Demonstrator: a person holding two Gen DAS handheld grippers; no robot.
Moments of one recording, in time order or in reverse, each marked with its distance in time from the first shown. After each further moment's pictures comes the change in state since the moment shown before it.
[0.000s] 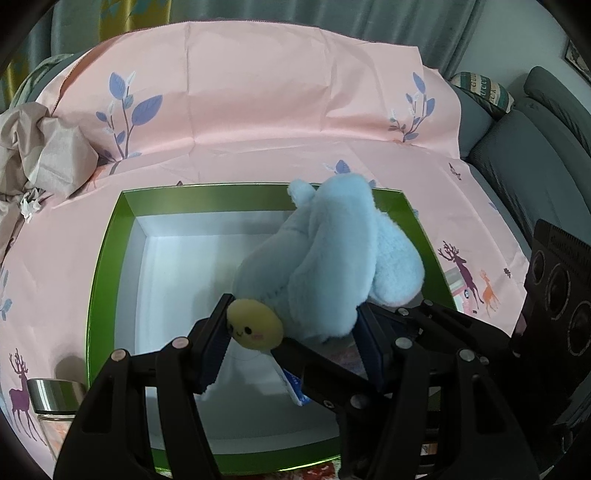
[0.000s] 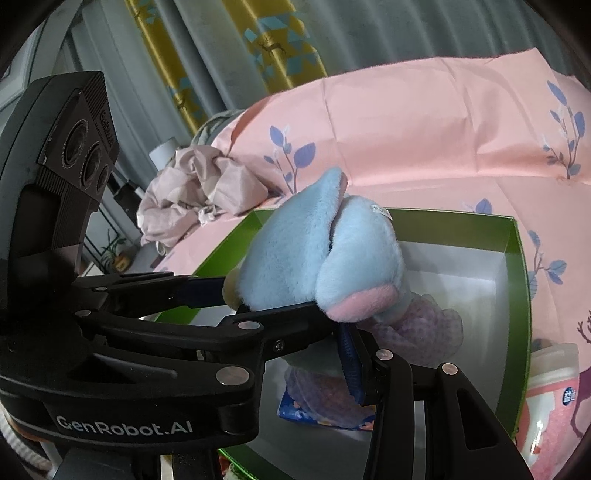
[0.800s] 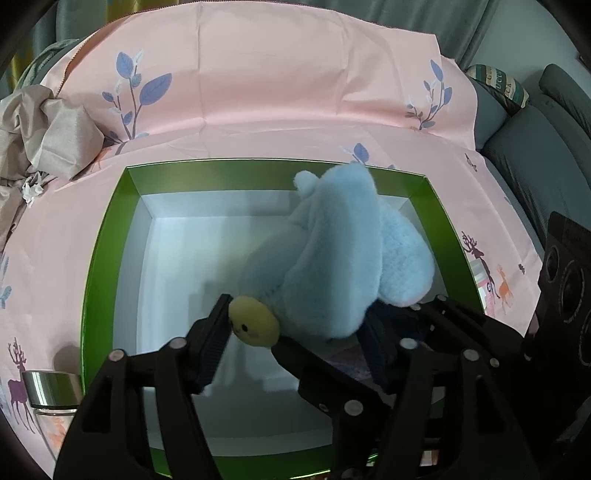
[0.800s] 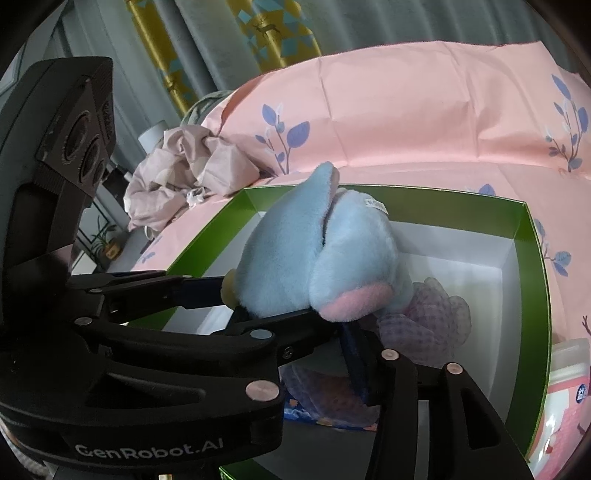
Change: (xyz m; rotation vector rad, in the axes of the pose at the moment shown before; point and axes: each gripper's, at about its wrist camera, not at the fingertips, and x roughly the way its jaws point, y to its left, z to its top) left arm 0.013 0.007 -0.005 -0.022 0.044 0.050; right arm 0.012 0.004 0.001 0.003 0.071 -0.043
